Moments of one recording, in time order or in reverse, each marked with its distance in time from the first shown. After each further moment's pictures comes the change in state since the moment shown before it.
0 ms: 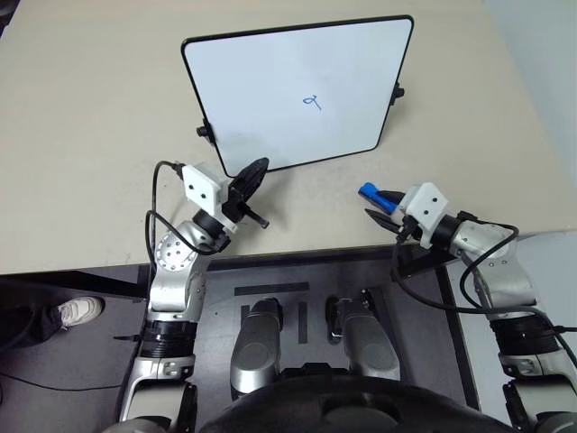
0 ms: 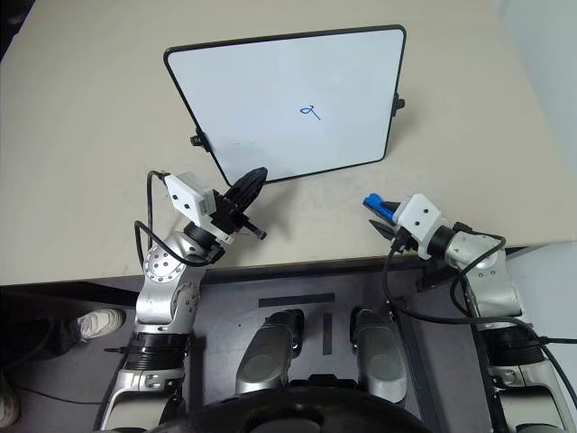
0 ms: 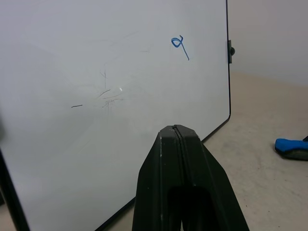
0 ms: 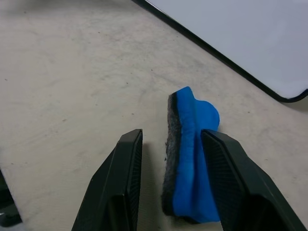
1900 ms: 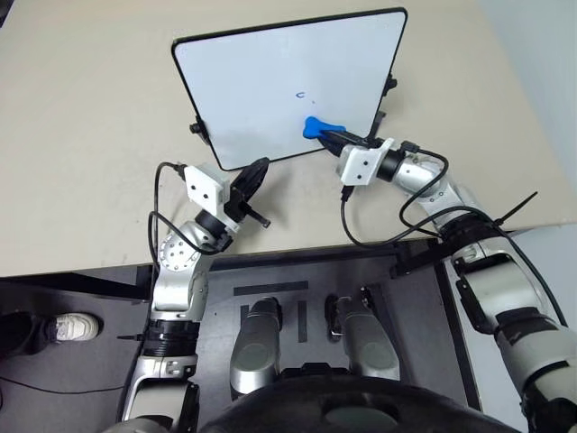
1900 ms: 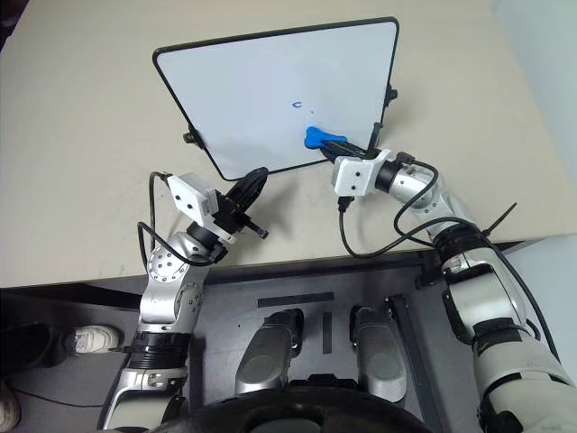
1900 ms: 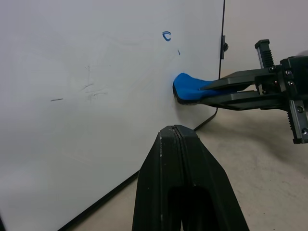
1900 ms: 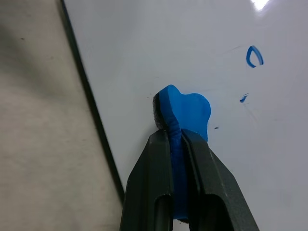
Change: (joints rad) left arm -0.003 -0.011 -0.007 0.019 0.009 -0.017 0.017; right arm -0.688 0.178 0.235 0.904 -0.511 -0.883 -0.414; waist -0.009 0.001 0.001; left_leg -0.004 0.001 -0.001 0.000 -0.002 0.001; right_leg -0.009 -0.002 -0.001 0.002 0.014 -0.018
